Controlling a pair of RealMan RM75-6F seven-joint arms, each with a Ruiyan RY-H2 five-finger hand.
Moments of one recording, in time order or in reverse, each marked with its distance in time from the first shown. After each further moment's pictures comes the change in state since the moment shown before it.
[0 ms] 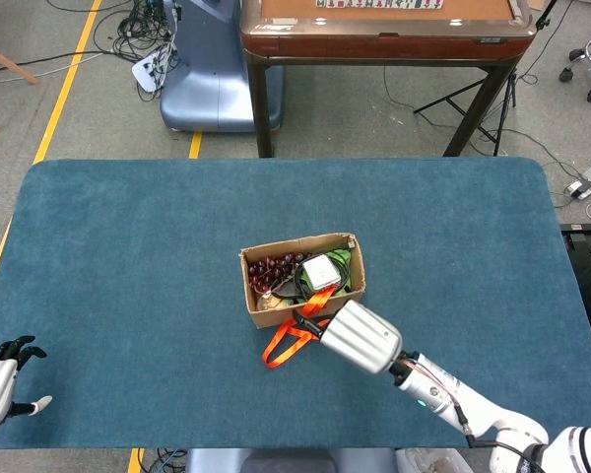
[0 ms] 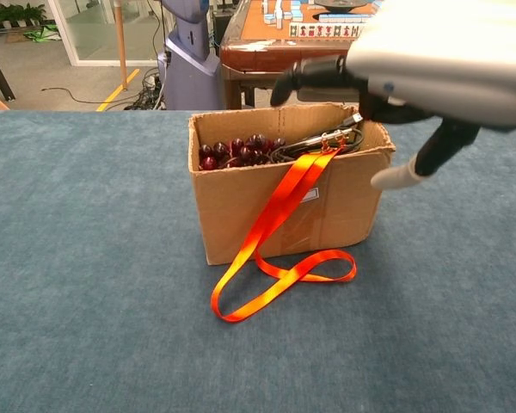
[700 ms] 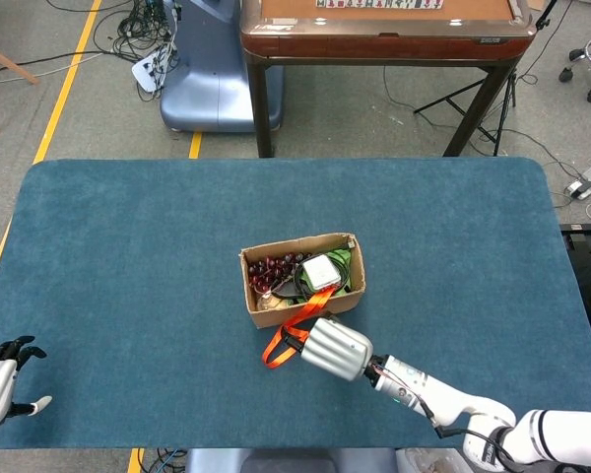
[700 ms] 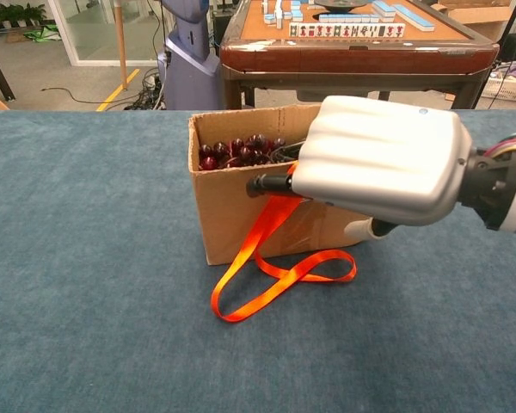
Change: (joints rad) left arm 0.001 0.002 0.001 -0.001 0.002 0.002 -0.004; right arm 0.049 -0.173 0.001 0.216 -0.078 -0.135 -0.144
